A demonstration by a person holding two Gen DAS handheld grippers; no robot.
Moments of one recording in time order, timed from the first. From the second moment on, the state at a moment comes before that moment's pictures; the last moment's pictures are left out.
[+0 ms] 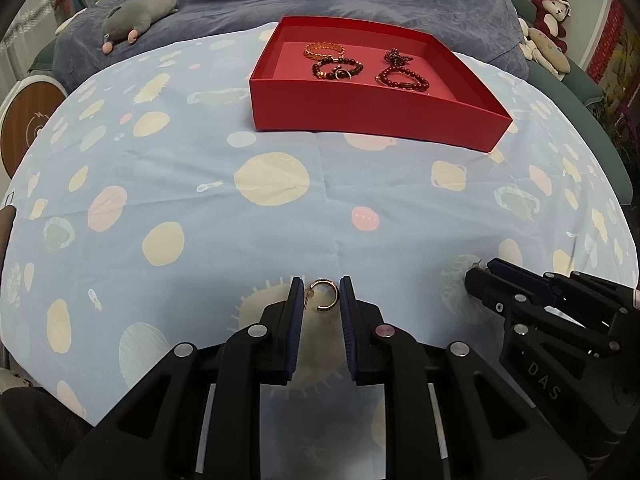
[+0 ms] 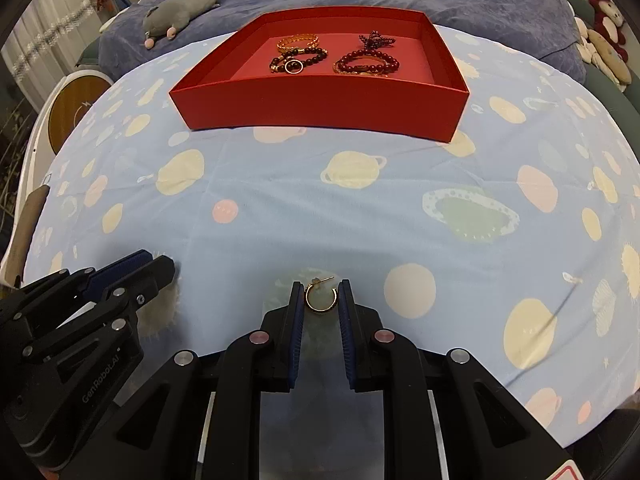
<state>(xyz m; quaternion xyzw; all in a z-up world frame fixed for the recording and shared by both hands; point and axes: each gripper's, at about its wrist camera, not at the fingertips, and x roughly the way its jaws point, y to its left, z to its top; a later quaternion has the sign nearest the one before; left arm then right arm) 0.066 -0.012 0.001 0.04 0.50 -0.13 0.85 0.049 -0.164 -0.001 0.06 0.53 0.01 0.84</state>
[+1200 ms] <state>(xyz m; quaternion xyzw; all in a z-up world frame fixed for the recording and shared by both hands) 0.109 -0.057 0.104 0.05 0.44 -0.14 0.89 0.083 -0.193 0.119 0.08 0.42 0.02 0.90</state>
